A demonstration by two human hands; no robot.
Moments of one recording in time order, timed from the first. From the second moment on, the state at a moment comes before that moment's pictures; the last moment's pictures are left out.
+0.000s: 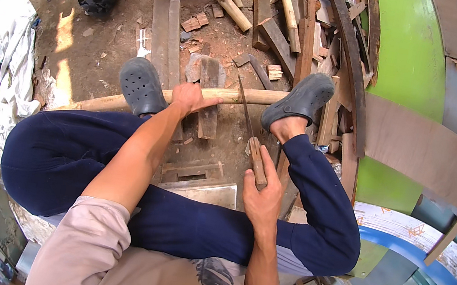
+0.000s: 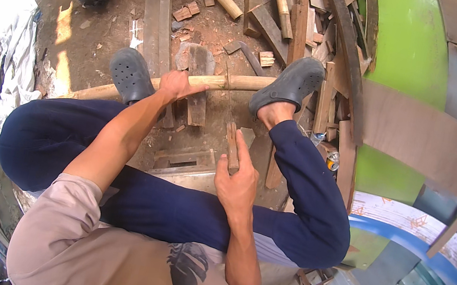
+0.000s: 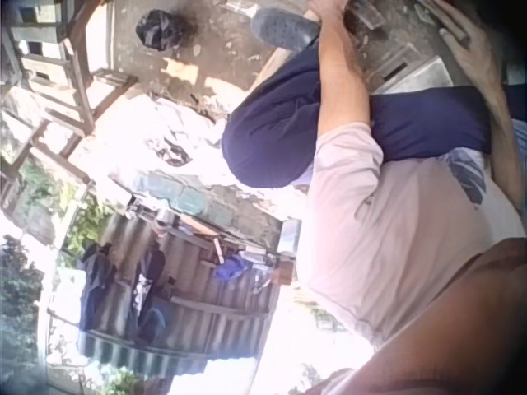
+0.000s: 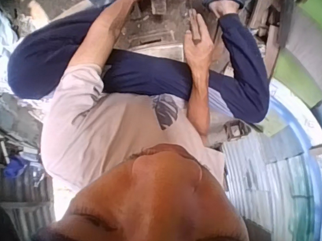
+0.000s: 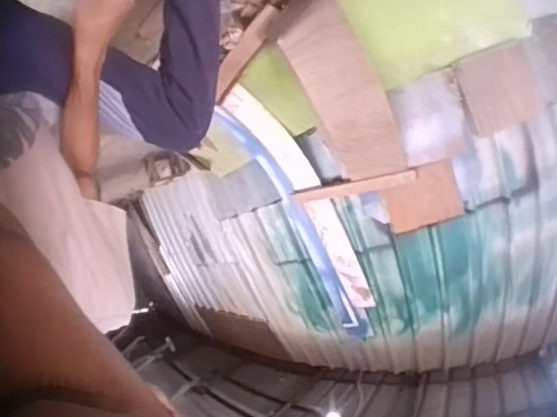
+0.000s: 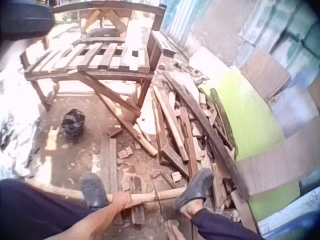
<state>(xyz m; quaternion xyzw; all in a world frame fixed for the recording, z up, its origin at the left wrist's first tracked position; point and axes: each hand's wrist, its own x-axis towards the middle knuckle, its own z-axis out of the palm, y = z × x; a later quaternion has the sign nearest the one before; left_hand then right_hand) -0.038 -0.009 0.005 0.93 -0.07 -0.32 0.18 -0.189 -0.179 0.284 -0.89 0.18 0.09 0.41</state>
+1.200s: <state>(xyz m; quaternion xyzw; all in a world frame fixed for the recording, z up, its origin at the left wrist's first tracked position) -0.028 -0.005 0.018 0.91 -0.03 -0.36 0.20 -0.144 -0.160 0.270 -0.88 0.23 0.18 0.38</state>
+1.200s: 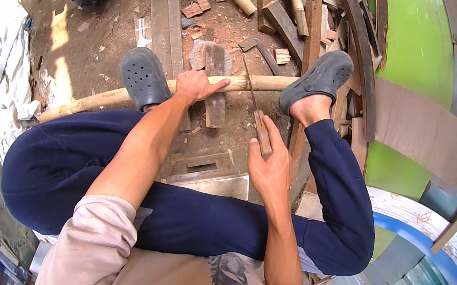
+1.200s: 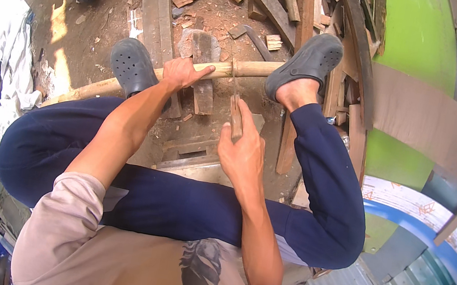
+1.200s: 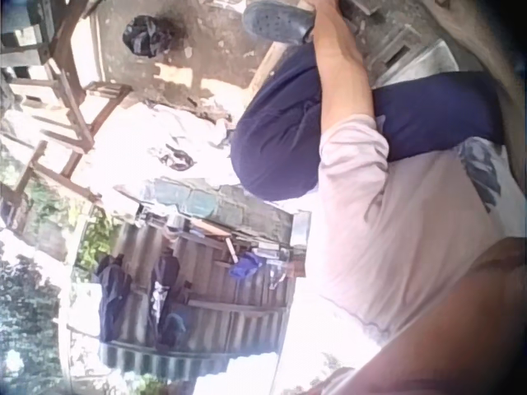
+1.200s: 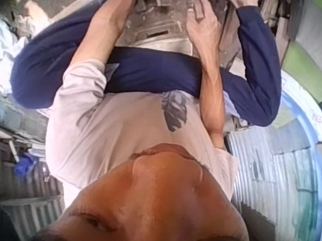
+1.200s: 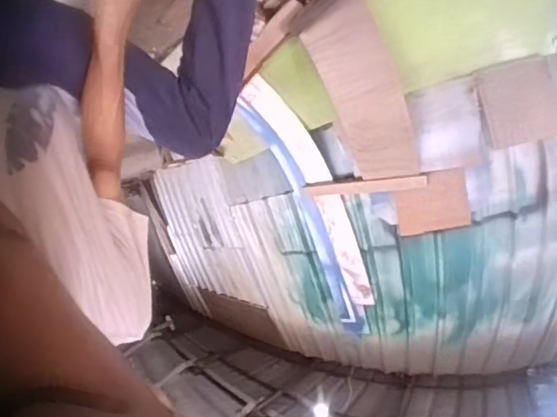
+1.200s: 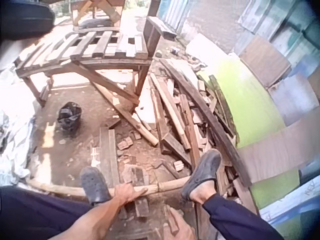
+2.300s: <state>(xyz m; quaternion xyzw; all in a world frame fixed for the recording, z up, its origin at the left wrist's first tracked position) -0.017 -0.032 -0.011 0.86 -0.40 -0.11 0.30 -0.170 -0.197 0.291 -0.85 0.13 0.17 0.49</state>
